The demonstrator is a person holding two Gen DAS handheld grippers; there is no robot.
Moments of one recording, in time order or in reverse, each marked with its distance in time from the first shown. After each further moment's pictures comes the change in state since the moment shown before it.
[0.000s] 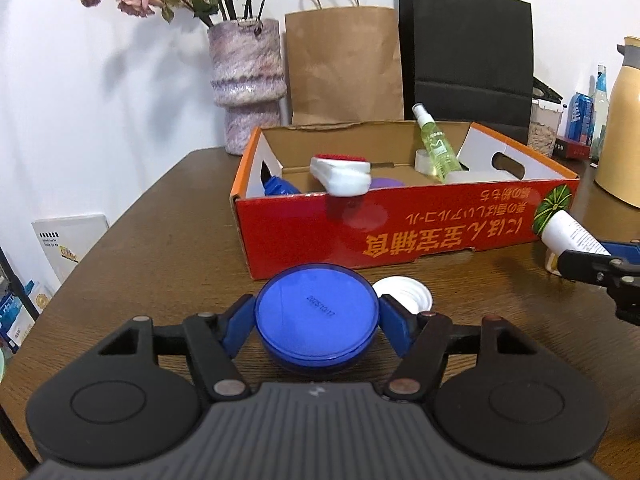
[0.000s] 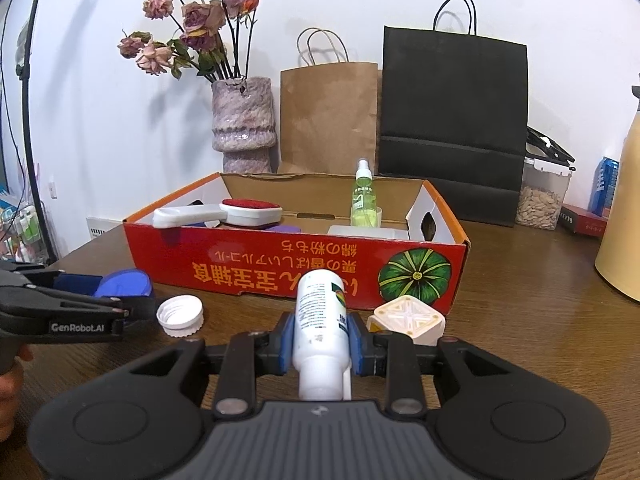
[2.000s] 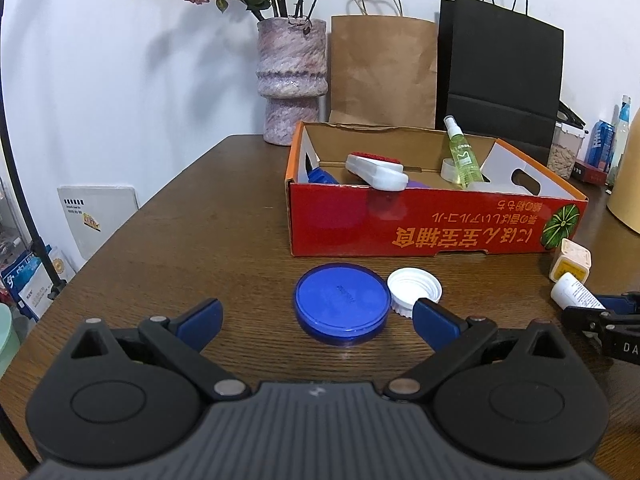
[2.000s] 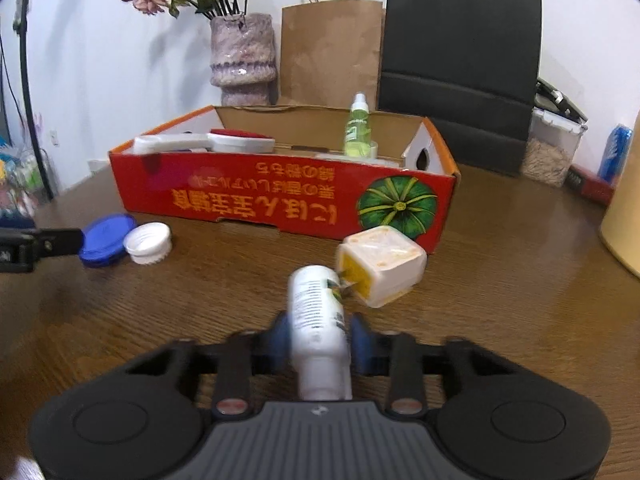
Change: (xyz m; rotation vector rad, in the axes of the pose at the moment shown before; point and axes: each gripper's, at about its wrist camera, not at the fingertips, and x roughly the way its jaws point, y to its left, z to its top) left arm -0.030 0.023 -0.009 -0.115 0.021 0.044; right arm 0.012 -0.022 -0.014 -0.030 0.190 0.030
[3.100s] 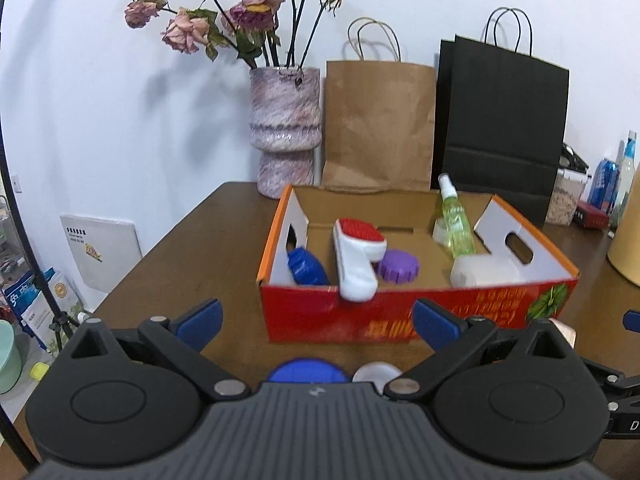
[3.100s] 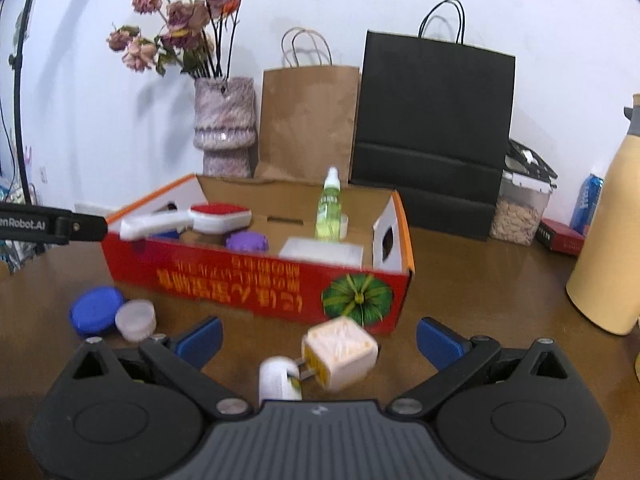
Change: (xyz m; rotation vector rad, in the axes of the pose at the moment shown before) left arm -0.005 -0.027 0.056 -0.013 -0.071 0.028; right arm -0.028 -0.009 0.031 -0.015 -0.133 -0.072
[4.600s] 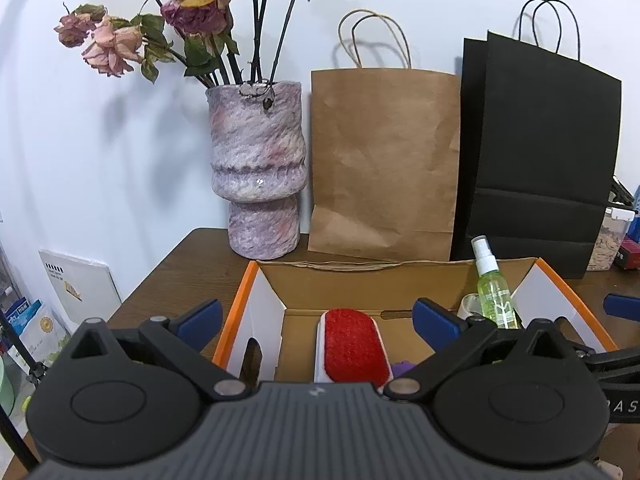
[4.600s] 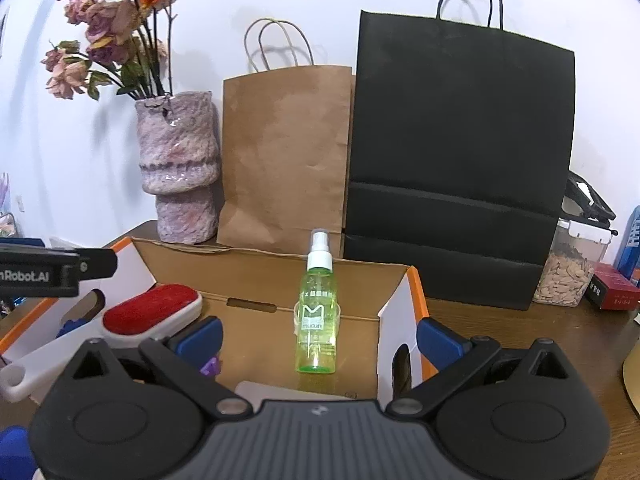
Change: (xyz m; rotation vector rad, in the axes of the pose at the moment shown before) left arm 0.128 -0.032 0.089 0.022 -0.033 0.016; right arm 0.150 -0.025 0.101 0.039 -0.029 0.011
